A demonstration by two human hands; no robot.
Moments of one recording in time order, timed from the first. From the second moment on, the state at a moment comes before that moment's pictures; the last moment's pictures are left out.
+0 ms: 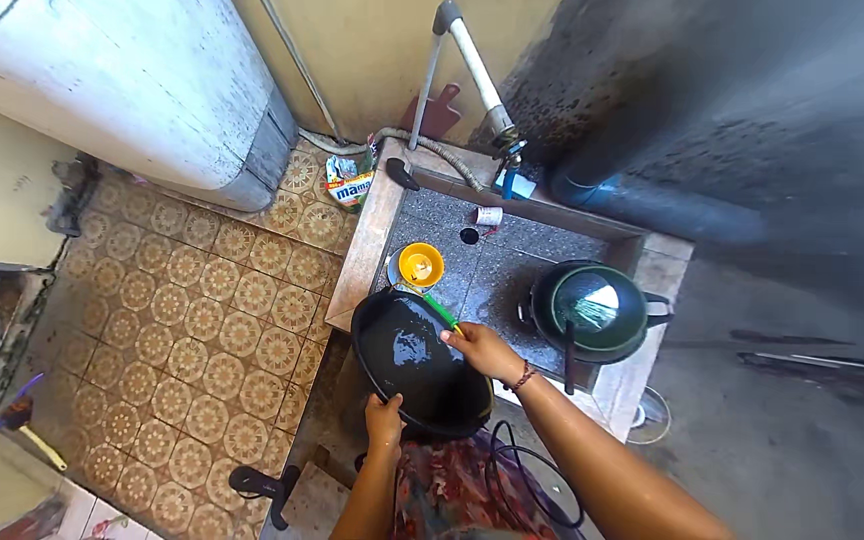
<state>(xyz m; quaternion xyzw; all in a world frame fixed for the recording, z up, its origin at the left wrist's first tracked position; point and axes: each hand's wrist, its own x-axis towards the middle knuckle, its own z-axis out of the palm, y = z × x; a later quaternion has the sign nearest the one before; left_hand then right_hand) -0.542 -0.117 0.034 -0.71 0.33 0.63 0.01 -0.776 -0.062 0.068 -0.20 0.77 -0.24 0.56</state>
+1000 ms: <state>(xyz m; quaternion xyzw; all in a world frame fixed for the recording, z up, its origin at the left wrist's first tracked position) -0.574 -0.117 0.032 -0.67 0.38 0.64 0.06 -0.806 -0.053 0.047 -0.18 0.76 -0.25 0.57</state>
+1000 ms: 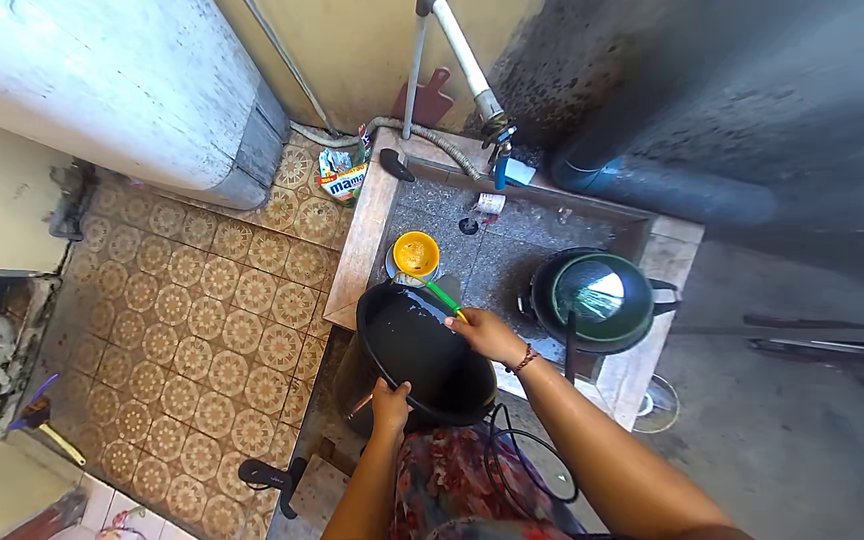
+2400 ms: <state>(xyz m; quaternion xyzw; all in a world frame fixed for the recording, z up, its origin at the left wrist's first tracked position) -0.673 -0.129 0.002 -0.53 0.49 0.67 0.16 -0.813 -0.038 0.009 -0.22 0.79 -0.18 0.55</state>
